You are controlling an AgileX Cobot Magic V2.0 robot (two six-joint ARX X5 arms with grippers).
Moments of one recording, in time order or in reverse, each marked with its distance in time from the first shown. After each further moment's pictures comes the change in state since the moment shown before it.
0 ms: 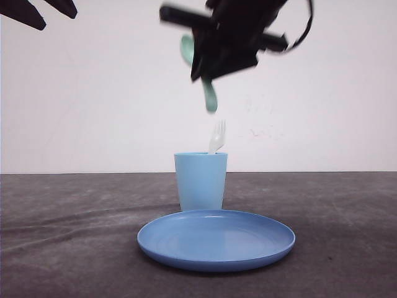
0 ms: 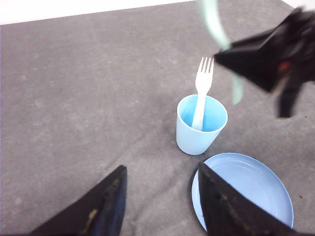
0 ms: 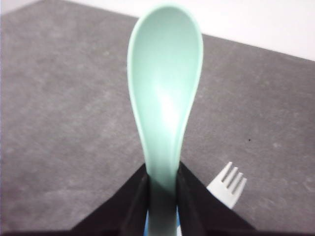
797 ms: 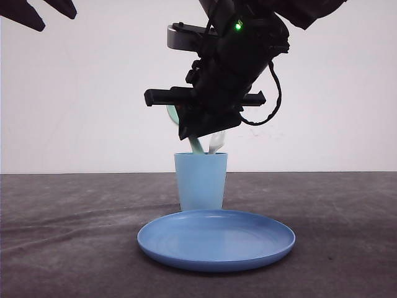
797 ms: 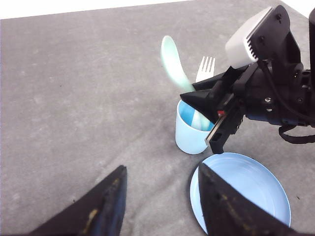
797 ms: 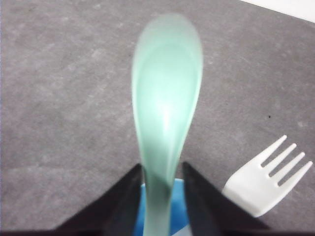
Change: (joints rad) left arm 0.000 0.000 0.000 -0.005 0.000 -0.018; right arm -0.007 0.180 0.000 0.100 0.000 -0.030
